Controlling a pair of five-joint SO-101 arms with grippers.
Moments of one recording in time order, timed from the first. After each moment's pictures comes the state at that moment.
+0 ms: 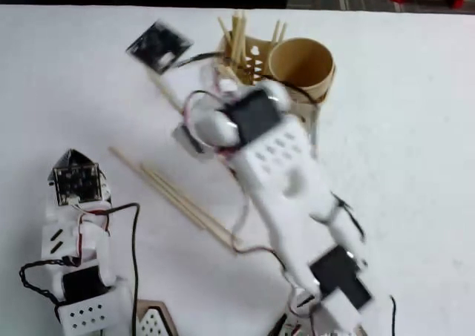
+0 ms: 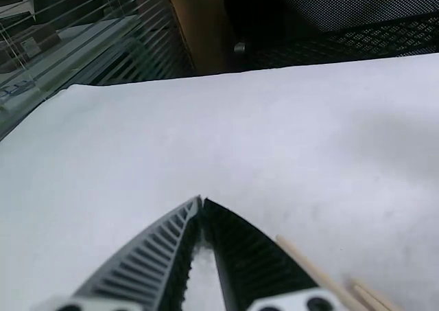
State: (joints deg) left arm -22.4 -103.5 97.2 32.3 -13.8; right arm -38.7 -2.4 -29.9 94.3 16.3
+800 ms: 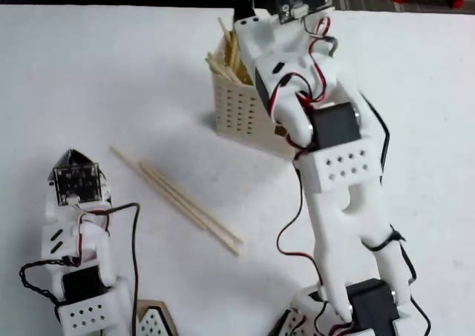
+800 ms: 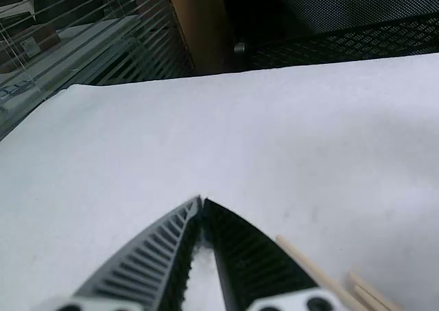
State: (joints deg) left arm -22.4 -103.5 97.2 32.3 -13.8; right arm -20.3 -16.0 -2.2 36.6 8.2
